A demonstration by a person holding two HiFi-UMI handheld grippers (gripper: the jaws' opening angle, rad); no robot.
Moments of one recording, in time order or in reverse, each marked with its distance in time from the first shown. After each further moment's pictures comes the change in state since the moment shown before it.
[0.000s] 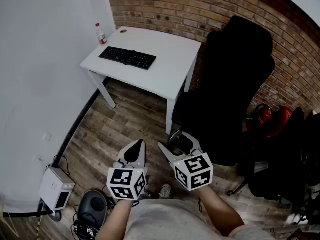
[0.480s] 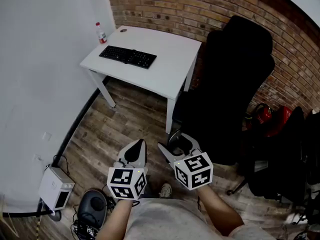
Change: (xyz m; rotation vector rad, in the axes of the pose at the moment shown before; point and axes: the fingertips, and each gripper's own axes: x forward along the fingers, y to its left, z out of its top) left arm -0.004 0.002 -0.004 -0.004 -0.002 -0.006; right arm 0.003 0.007 -0.011 0.024 0.029 0.018
